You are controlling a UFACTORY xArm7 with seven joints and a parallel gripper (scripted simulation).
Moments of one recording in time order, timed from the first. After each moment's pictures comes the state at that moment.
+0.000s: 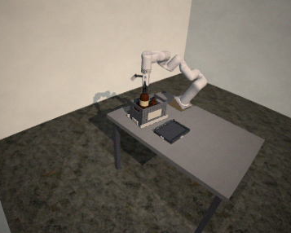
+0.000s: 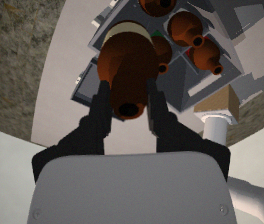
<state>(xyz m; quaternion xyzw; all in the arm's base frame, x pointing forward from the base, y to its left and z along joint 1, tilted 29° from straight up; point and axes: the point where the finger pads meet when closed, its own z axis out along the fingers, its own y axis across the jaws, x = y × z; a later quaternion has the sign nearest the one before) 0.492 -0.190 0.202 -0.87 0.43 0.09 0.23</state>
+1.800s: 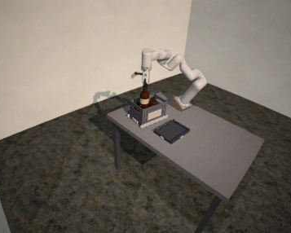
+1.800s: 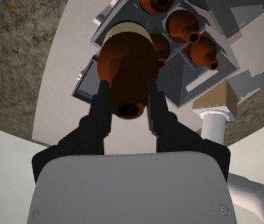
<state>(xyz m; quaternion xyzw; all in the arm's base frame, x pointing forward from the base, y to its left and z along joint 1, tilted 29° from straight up) 0.491 -0.199 0.218 -0.87 0.43 0.09 0.23</state>
